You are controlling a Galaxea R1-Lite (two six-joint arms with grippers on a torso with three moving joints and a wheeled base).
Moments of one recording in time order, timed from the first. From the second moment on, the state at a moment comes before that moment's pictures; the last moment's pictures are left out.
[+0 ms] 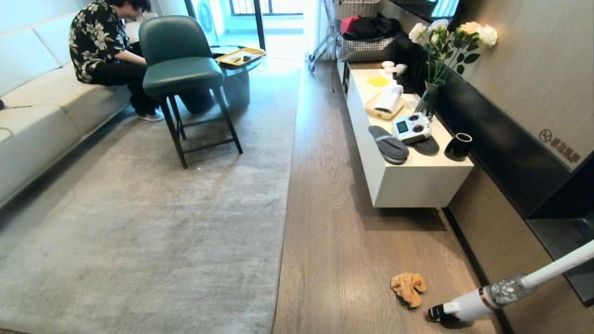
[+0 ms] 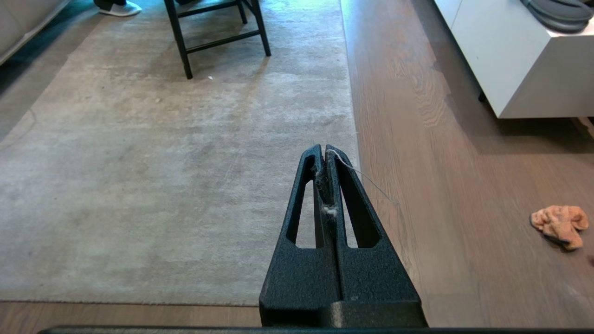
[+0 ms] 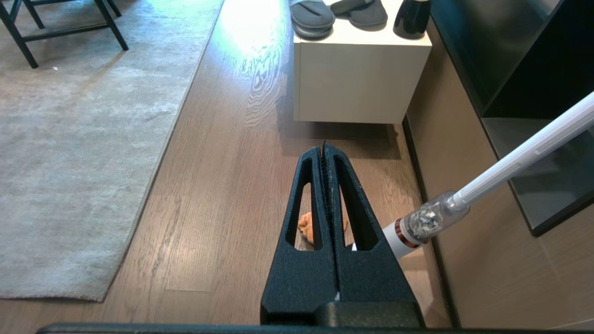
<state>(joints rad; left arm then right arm) 0.00 0.00 0.00 0.00 0.00 0.02 -0.01 0.00 0.00 0.00 0.01 -0.04</state>
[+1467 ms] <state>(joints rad) 0.00 0.00 0.00 0.00 0.00 0.02 -0.01 0.00 0.00 0.00 0.01 -0.08</state>
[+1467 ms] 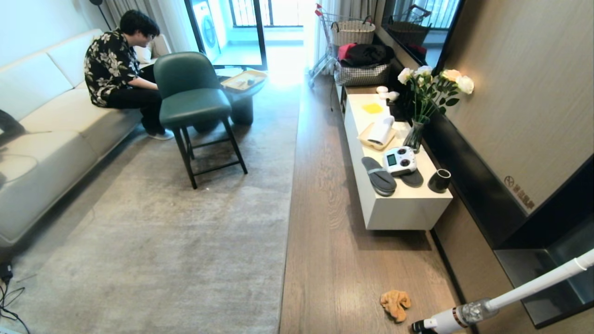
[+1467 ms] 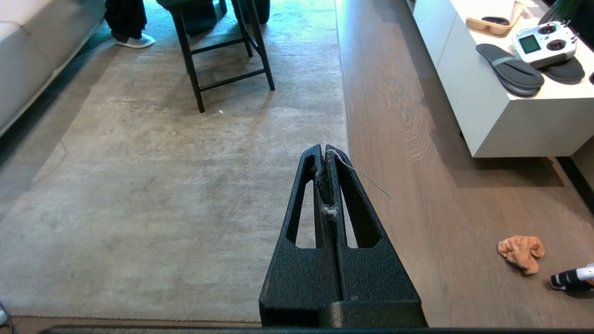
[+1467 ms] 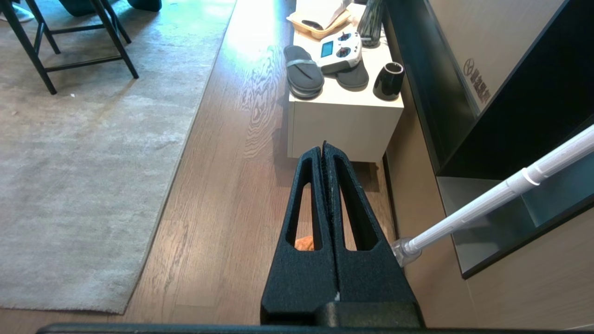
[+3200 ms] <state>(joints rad) 0.00 0.00 0.00 0.00 0.00 0.02 -0.01 0.00 0.00 0.00 0.01 -0.06</state>
